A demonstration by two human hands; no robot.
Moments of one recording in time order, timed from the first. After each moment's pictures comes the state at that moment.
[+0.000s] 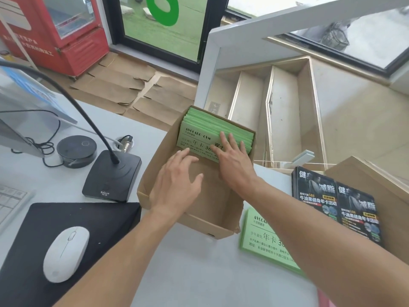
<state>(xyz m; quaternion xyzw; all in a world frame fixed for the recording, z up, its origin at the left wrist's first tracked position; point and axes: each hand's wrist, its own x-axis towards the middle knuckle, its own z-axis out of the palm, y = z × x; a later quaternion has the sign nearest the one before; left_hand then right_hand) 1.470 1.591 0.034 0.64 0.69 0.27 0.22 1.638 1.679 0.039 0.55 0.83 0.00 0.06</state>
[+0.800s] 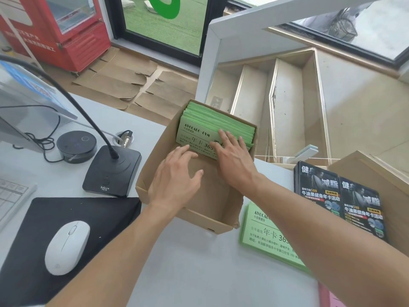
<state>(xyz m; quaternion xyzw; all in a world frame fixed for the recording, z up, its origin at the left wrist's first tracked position) 1.471 1.592 0.034 0.64 0.69 0.26 0.21 1.639 1.674 0.038 0.53 0.85 0.00 0.05</state>
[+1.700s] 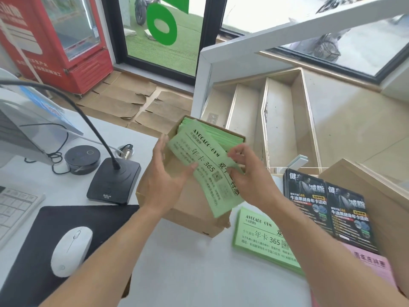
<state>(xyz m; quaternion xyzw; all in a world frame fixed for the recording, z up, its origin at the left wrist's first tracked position) 1.470 1.570 0.077 0.46 0.62 0.51 0.37 1.673 1.593 0.132 0.57 0.67 -0.39 -0.27</state>
